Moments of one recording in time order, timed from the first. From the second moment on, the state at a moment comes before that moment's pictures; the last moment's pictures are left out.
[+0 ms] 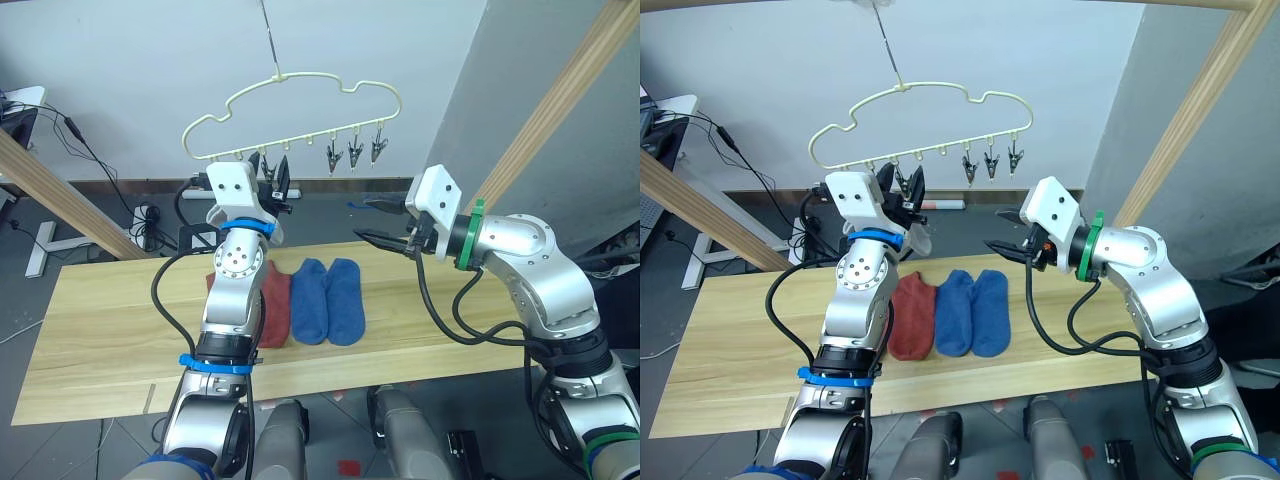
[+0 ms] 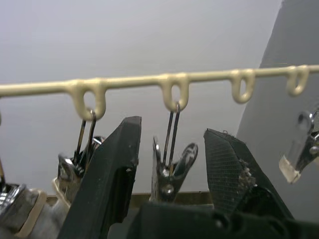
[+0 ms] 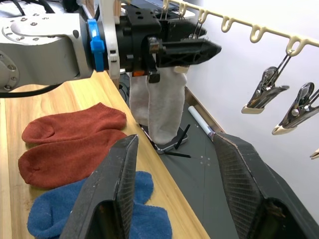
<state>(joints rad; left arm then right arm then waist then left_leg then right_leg) -0.59 0.15 0.06 0.14 -0.03 0.04 -0.03 -0.63 -0.52 0.16 -0.31 0.26 0.56 0.82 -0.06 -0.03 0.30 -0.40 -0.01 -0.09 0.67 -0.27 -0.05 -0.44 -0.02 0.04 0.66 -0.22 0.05</state>
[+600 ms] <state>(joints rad) -0.59 0.26 0.11 0.12 -0.14 0.11 -0.21 -0.56 -0.43 0.37 -0.16 0.06 0.46 0.70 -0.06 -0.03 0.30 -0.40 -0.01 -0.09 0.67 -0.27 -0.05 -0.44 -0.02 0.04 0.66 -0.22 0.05</state>
